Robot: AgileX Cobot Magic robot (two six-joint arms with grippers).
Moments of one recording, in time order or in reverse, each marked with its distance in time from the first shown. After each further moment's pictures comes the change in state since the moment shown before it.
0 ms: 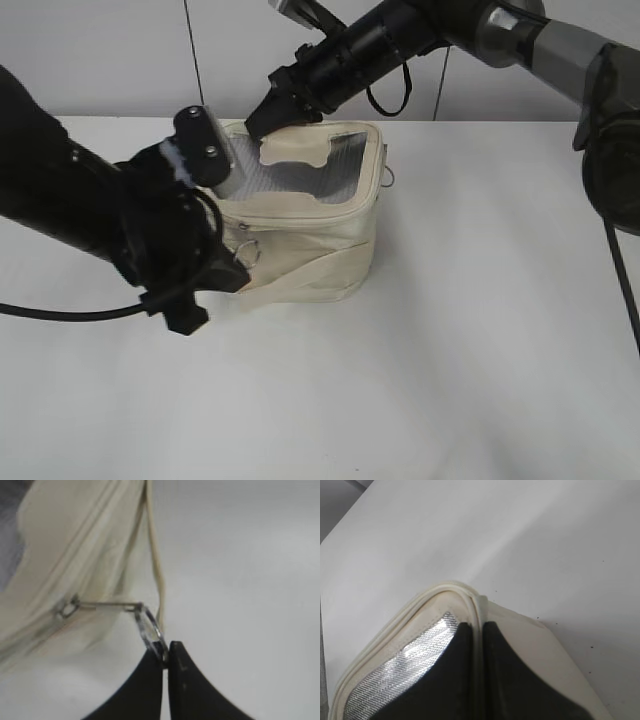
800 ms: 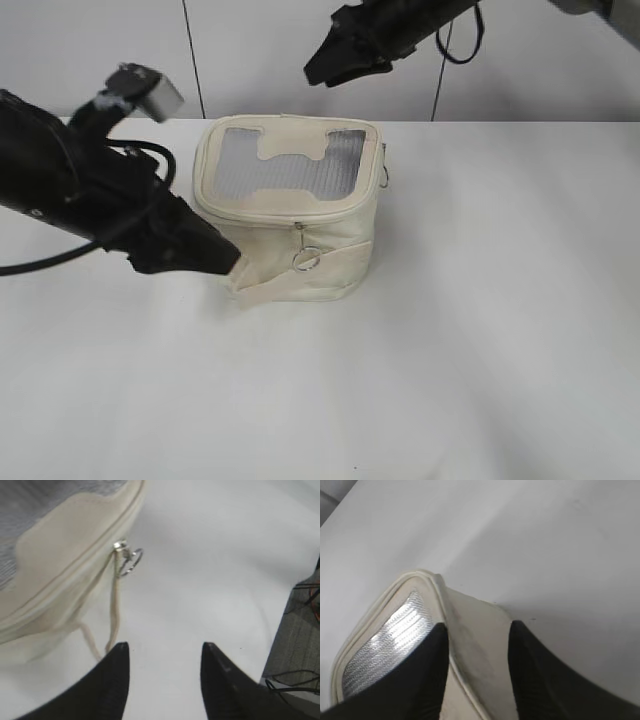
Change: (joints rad) left arm 0.089 -0.048 -0.011 -0.275 0.170 -0.069; right arm -0.101 -0.057 -0.069 -0.090 0.070 0.103
